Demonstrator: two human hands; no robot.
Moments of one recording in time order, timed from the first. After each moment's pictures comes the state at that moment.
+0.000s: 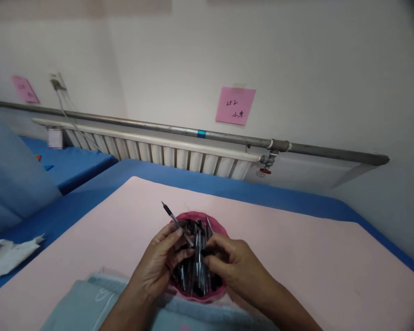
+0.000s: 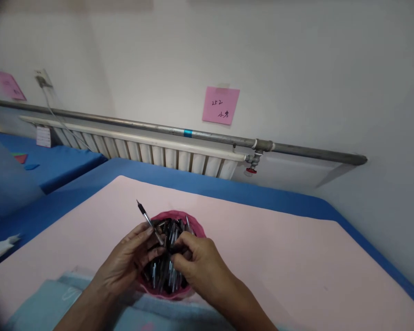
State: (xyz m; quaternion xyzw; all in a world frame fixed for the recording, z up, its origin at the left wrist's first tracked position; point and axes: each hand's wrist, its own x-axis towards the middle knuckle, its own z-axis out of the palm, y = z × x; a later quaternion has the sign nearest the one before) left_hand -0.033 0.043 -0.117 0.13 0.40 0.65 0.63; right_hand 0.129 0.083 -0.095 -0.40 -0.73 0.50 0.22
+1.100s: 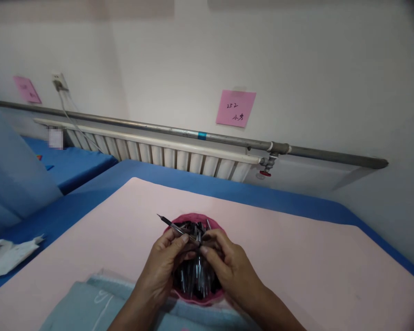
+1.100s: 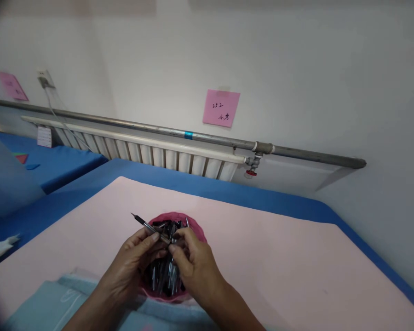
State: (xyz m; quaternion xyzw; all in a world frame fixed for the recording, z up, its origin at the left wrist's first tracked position) left_hand -0.024 0.044 -0.128 0.20 0.42 0.65 0.61; right_hand 0.122 0.081 -0.112 -0.37 -0.76 0.44 0.31
